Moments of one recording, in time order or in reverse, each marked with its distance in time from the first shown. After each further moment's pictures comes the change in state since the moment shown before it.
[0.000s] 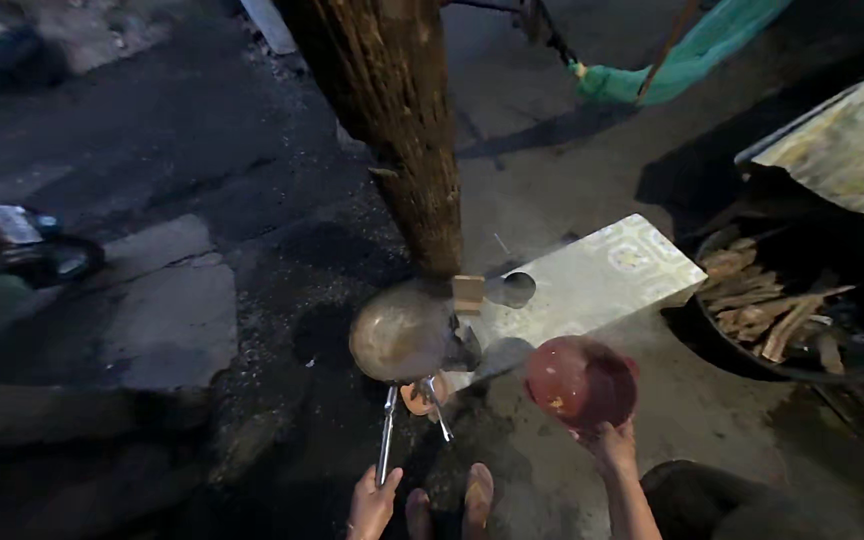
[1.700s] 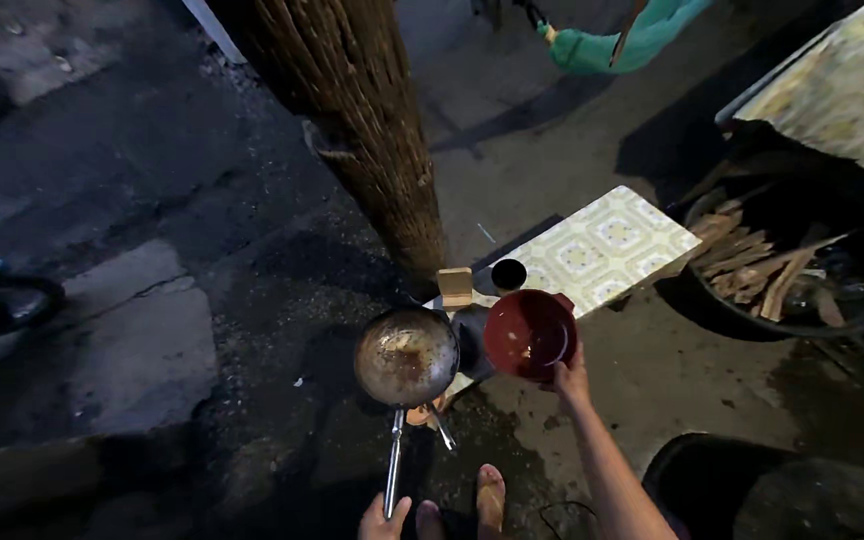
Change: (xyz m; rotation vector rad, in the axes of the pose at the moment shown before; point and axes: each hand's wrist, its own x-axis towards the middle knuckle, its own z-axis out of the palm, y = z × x) left_hand 0.019 -0.032 0.010 0.230 -0.082 -0.042; right_hand 0.065 0.009 0.085 -0.293 -0.123 -0.147
